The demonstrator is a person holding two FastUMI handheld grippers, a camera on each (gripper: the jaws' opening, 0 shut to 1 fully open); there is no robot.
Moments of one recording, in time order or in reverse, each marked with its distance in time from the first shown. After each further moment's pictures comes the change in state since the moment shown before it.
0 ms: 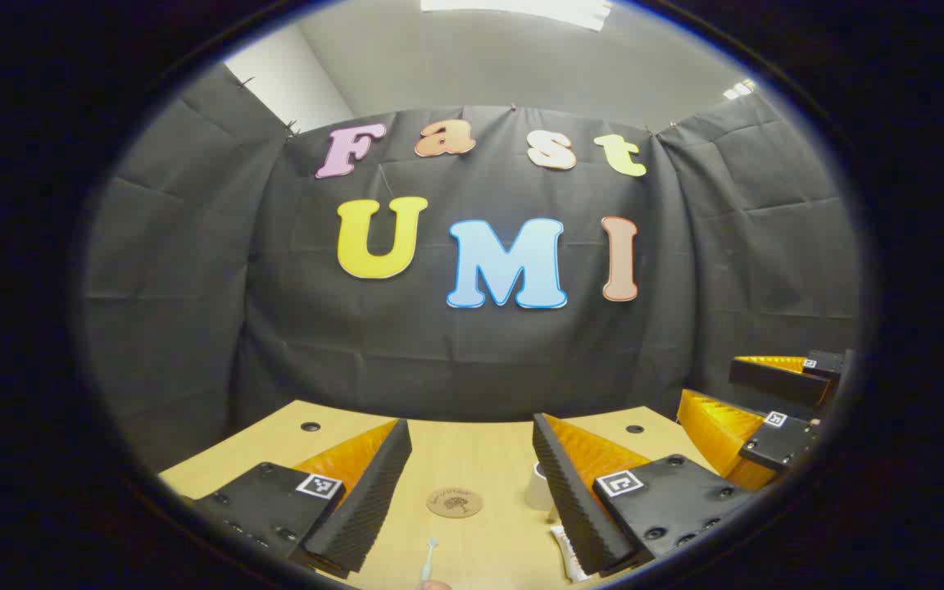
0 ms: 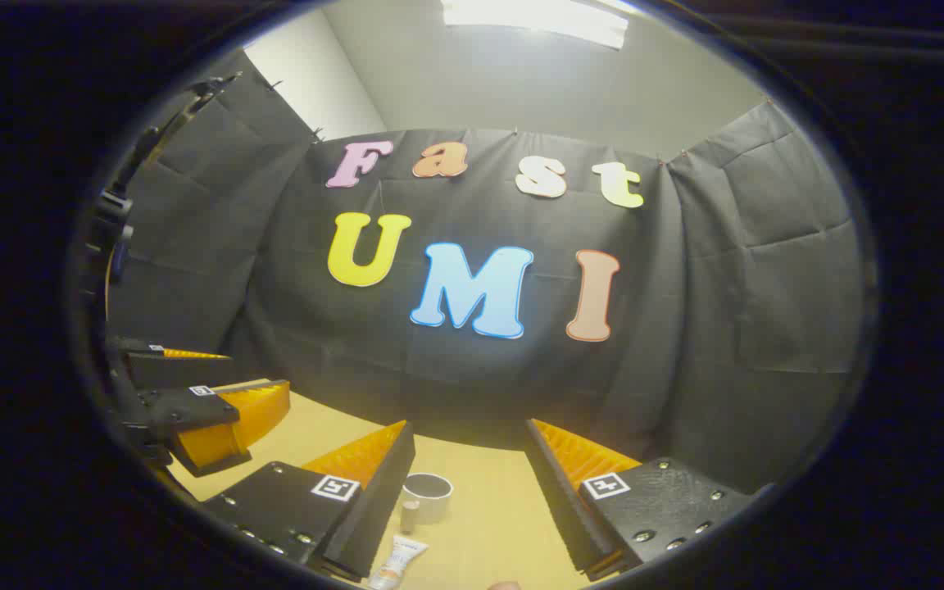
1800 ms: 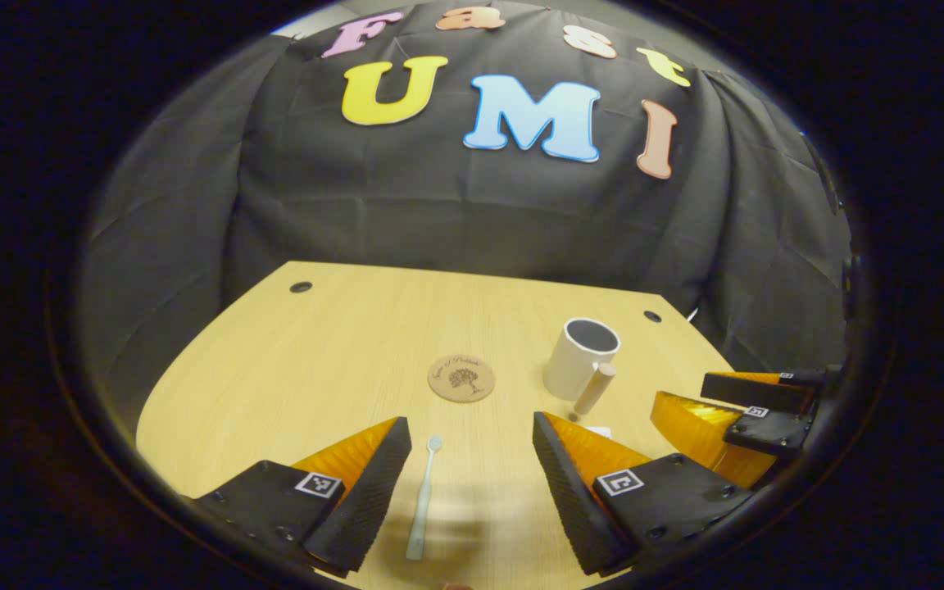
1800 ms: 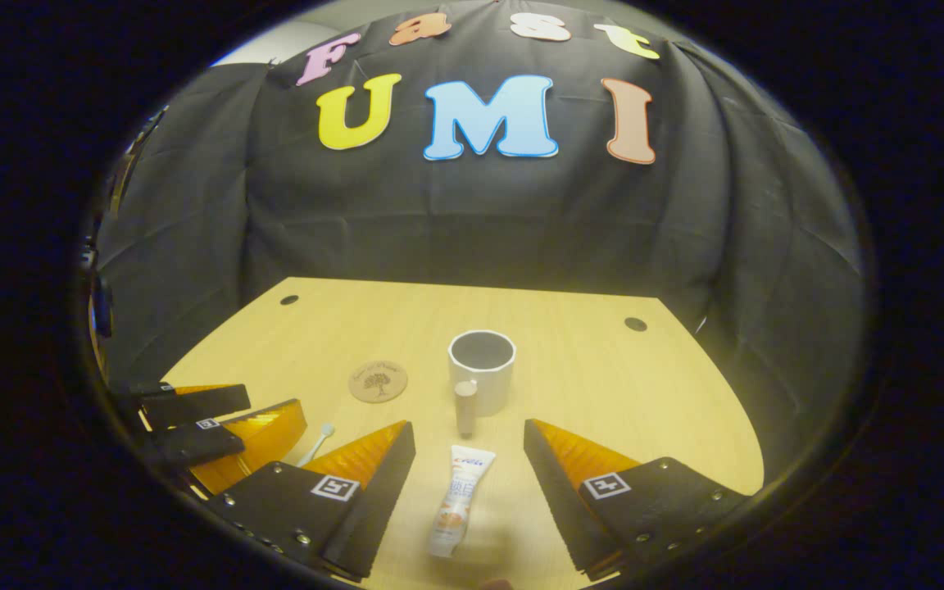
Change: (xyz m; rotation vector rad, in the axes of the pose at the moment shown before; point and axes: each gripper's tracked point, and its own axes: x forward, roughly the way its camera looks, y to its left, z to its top) left arm 0.004 0.045 -0.174 -0.098 0.572 0.024; right arm 0.020 0.058 -0.169 0.168 0.644 0.113
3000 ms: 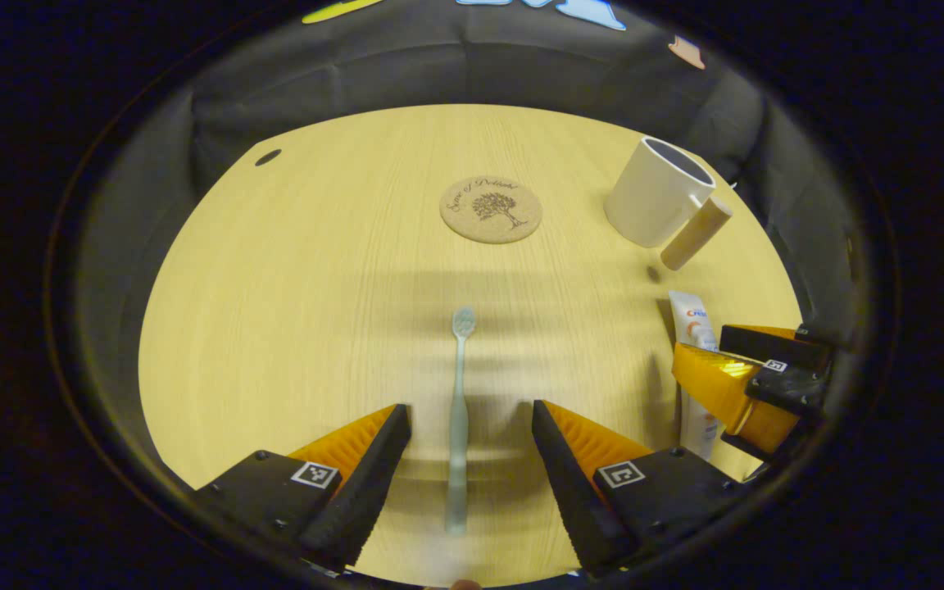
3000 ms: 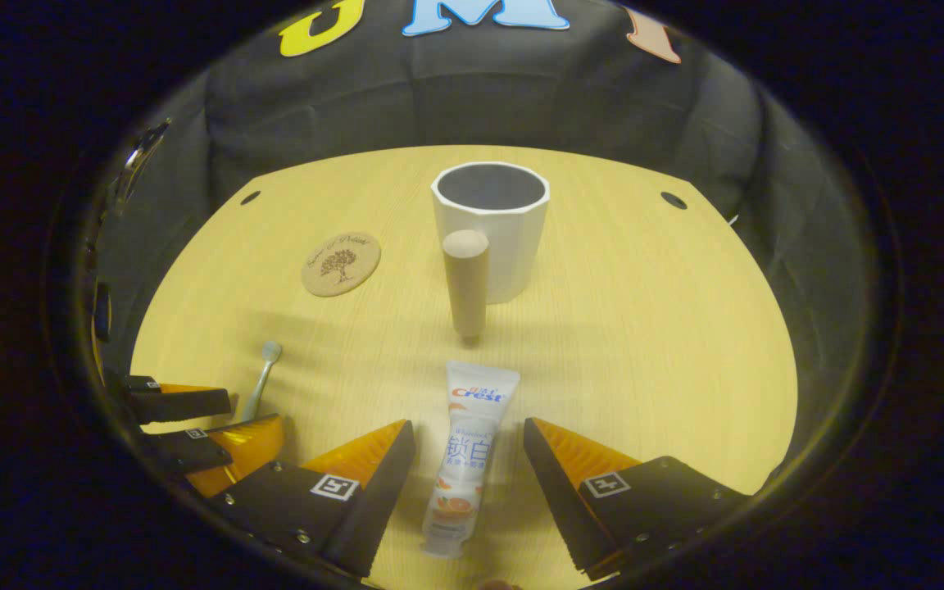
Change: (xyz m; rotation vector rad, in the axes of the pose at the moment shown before) left arm 0.051 0.044 -0.128 0.064 0.597 0.050; right arm 0.068 0.010 -0.104 0.047 0.466 0.011
